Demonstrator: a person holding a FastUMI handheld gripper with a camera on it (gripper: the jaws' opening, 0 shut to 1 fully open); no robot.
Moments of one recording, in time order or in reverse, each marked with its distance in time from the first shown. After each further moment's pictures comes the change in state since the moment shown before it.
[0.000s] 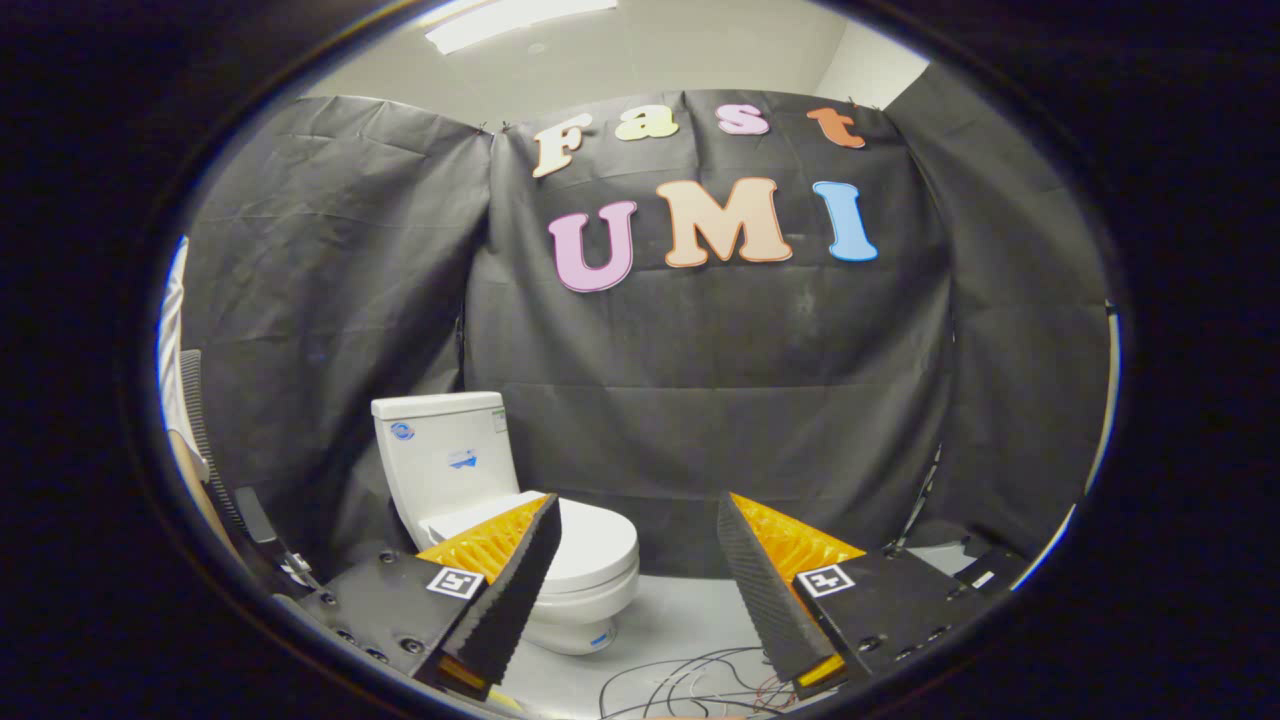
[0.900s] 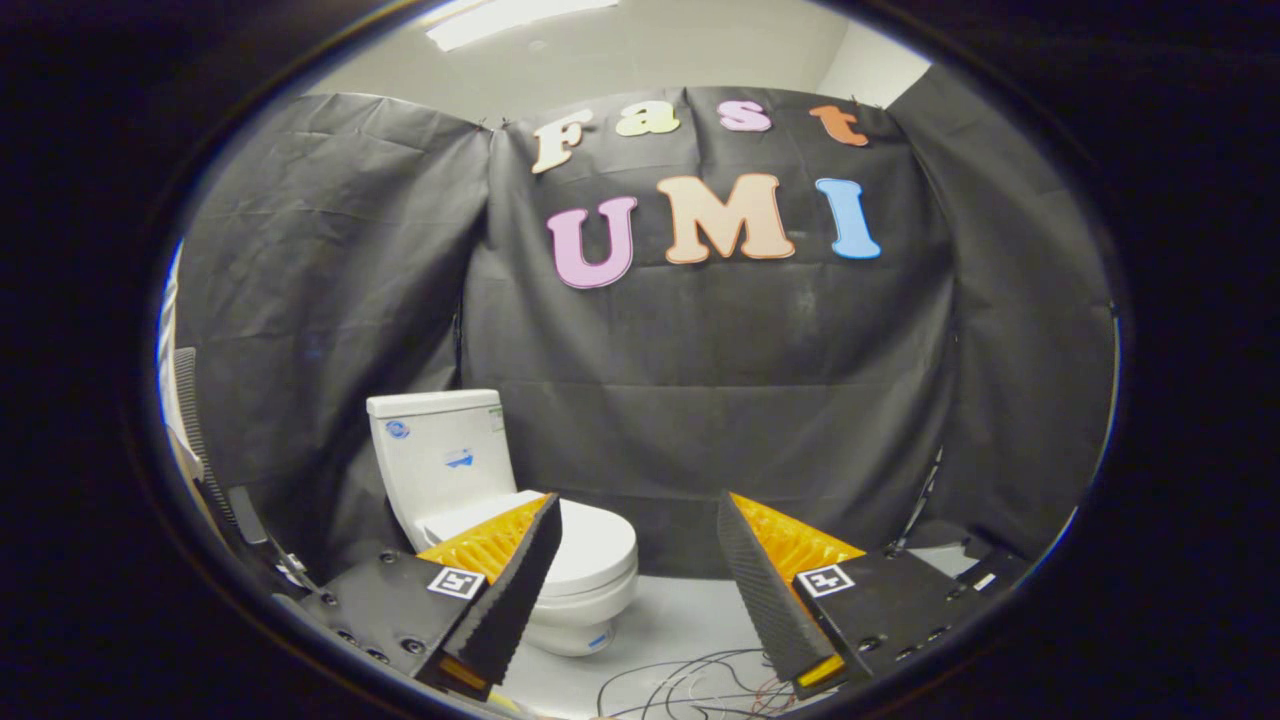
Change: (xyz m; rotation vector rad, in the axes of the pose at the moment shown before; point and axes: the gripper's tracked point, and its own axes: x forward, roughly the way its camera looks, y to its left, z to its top) arm 0.014 0.000 -0.011 -0.006 0.039 -0.004
